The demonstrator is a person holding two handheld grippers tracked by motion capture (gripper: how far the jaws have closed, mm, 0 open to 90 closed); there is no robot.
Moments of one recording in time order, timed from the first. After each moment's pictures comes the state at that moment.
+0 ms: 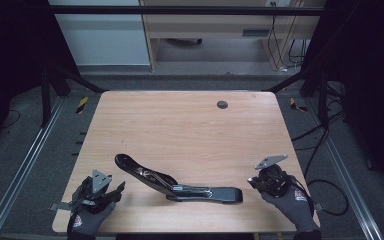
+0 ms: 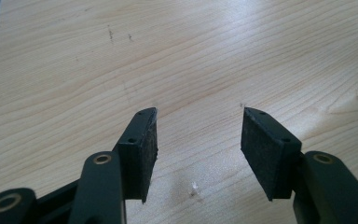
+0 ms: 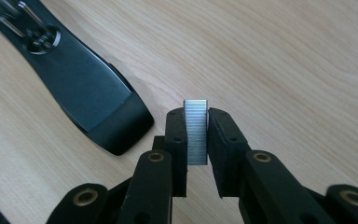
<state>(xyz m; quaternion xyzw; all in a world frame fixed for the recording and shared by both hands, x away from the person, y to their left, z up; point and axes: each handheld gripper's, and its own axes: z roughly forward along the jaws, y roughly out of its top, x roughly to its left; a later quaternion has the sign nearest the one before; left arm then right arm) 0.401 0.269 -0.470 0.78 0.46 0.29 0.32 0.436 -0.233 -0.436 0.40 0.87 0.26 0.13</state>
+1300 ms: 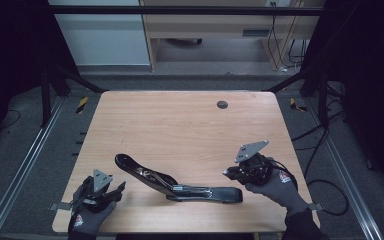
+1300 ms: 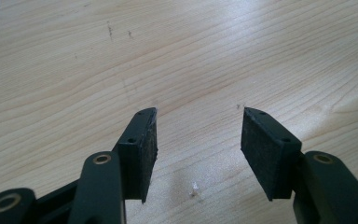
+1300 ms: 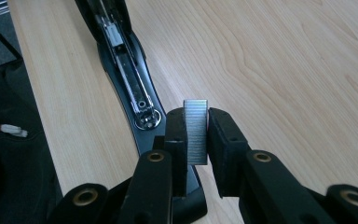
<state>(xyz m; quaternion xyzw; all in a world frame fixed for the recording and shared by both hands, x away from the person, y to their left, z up) 0.404 0.267 -0.472 0.78 0.47 0.28 0.32 0.450 -0.176 -0.382 0.22 0.91 0.33 0.09</state>
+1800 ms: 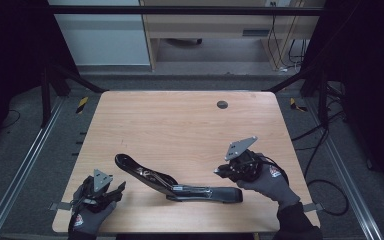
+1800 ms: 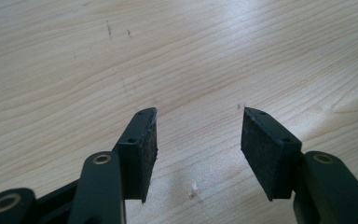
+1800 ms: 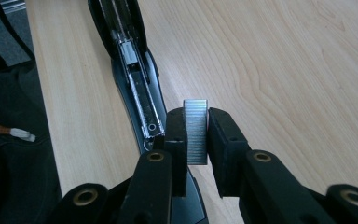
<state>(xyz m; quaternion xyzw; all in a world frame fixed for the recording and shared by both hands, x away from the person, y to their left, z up) 0.404 0.267 -0.473 0.78 0.47 0.28 0.32 0.460 -0.155 -0.379 0.19 0.92 0.33 0.08</state>
